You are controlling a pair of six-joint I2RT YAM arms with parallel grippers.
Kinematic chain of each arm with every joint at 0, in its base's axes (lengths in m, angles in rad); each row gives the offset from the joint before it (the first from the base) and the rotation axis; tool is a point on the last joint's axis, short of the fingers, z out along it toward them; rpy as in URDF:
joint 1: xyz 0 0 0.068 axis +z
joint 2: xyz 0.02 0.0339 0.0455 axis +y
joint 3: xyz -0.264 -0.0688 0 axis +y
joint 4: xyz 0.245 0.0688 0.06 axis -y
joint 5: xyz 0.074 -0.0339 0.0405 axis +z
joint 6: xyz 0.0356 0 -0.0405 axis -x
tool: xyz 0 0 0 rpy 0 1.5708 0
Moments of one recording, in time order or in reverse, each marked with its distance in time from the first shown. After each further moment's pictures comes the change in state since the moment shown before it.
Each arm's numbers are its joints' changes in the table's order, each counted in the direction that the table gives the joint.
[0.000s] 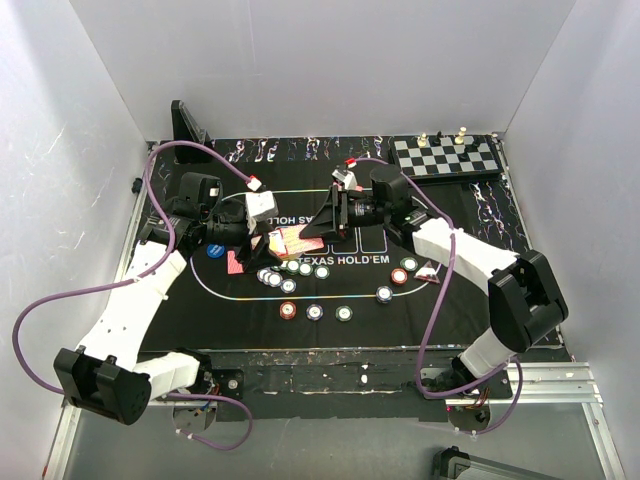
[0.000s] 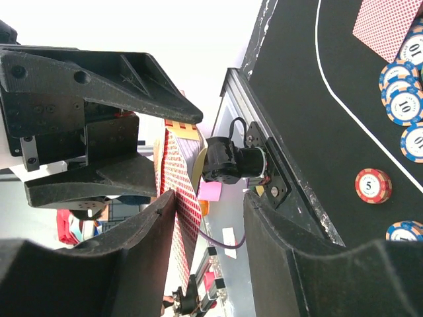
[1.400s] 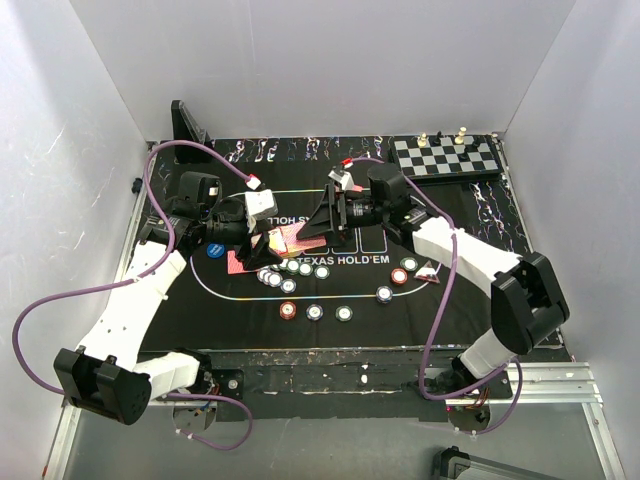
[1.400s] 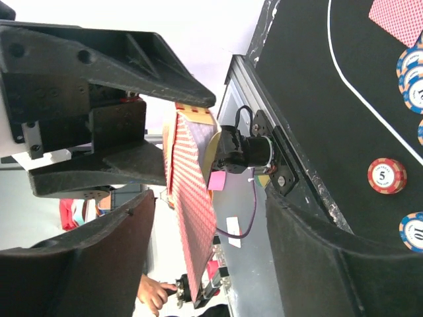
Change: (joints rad) left arm 0.000 0.000 0.000 0.019 -0.001 0.008; right arm -0.005 -0.031 -0.019 -0.063 0.024 0.009
